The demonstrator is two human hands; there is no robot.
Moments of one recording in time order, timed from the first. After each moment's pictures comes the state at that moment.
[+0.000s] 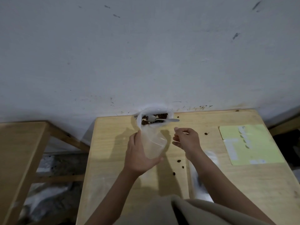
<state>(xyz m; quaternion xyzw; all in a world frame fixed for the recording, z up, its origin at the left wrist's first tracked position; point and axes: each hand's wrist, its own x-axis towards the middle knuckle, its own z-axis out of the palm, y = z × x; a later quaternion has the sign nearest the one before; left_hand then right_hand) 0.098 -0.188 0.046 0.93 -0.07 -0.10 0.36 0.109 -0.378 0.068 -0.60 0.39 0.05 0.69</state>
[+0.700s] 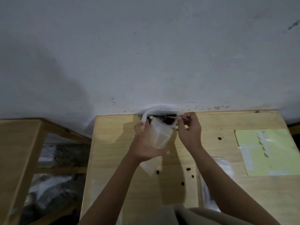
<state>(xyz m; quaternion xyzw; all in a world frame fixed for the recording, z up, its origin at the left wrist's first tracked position) 0.179 -0.192 0.031 0.89 -0.07 -0.25 0.39 0.176 -0.369 0.020 -0.78 0.21 -0.15 0.57</state>
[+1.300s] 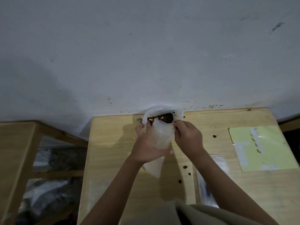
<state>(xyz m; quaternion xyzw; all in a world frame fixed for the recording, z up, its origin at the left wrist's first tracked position) 0.167 -0.209 0.044 0.87 -0.08 -0.25 0.41 0.152 -0.380 0.028 -0.95 -0.03 -0.26 0.19</state>
